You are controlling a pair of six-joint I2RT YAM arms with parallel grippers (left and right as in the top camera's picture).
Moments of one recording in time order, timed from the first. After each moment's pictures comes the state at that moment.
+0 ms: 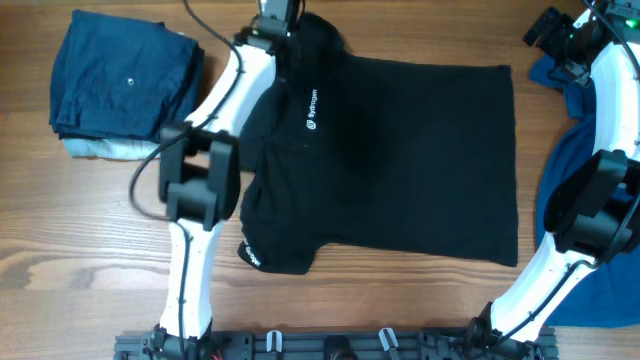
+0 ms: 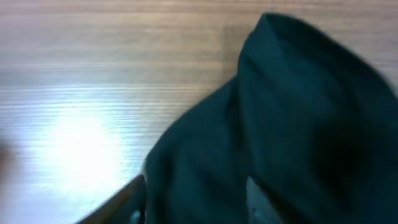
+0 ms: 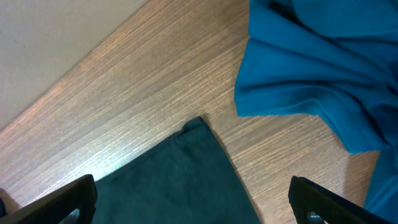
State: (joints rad) left arm -0.31 2.42 2.11 -0.64 -0.20 -0.28; right arm -0.31 2.13 1.98 -0.83 -0.09 0.34
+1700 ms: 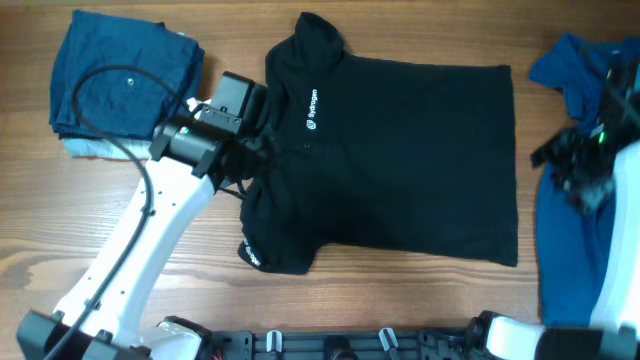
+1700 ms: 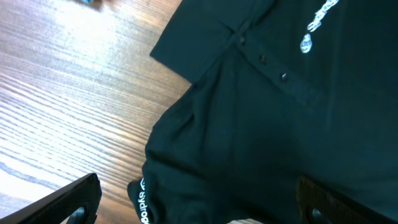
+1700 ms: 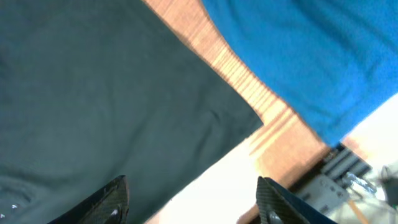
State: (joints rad) left arm -0.40 1.47 1.35 -1.16 -0.13 -0.79; right arm -0.31 1.41 1.44 -1.47 0.04 0.61
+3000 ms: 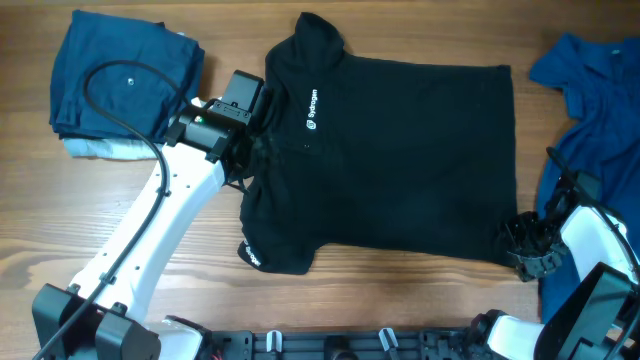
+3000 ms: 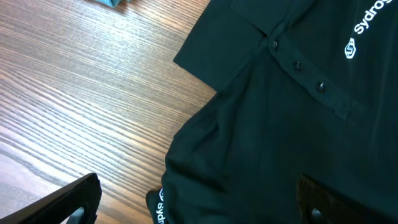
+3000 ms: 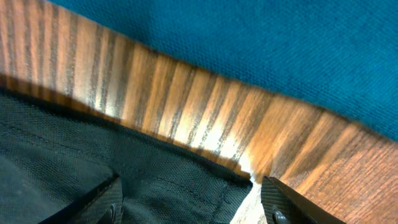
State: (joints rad) left arm -0.40 1.53 1.35 -1.17 -0.21 -0.79; right arm -0.51 1.47 0.66 -0.81 -0.01 0.74
